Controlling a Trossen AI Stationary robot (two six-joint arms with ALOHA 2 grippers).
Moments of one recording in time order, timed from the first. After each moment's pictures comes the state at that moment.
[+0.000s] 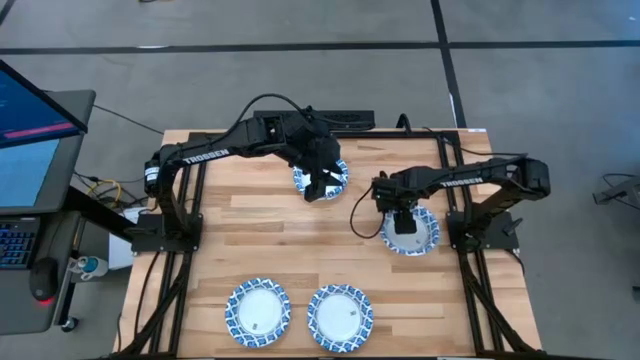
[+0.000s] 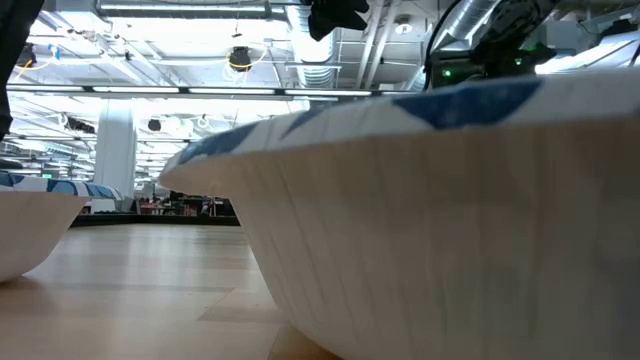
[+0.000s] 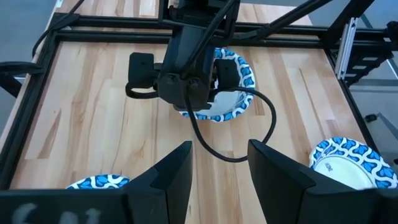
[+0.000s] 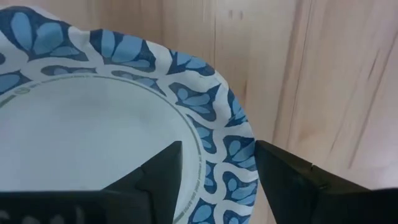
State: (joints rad) left arm 0.22 1.80 1.94 -0.86 0.28 0.11; right arm -0.19 1.49 0.83 -0.89 0.08 -0.26
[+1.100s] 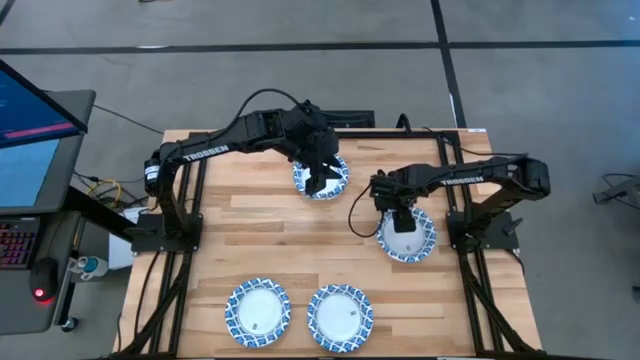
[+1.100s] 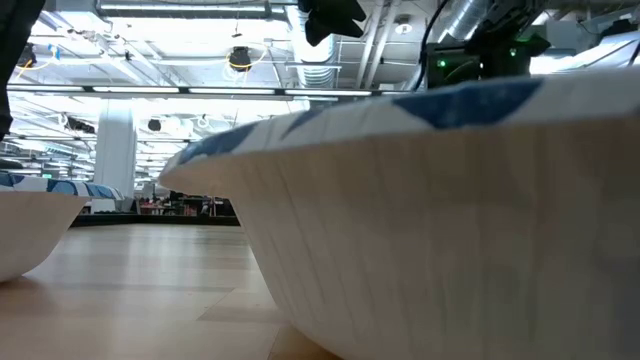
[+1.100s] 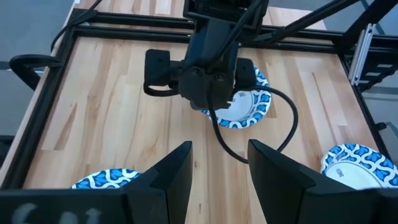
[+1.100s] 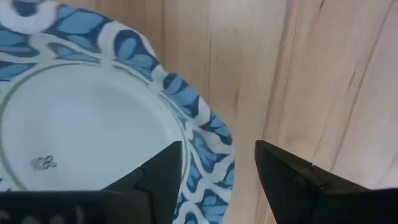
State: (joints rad) left arm 0.25 1.80 1.94 -0.86 0.27 0.10; right arm -0.19 1.49 0.87 -0.92 0.08 -0.30
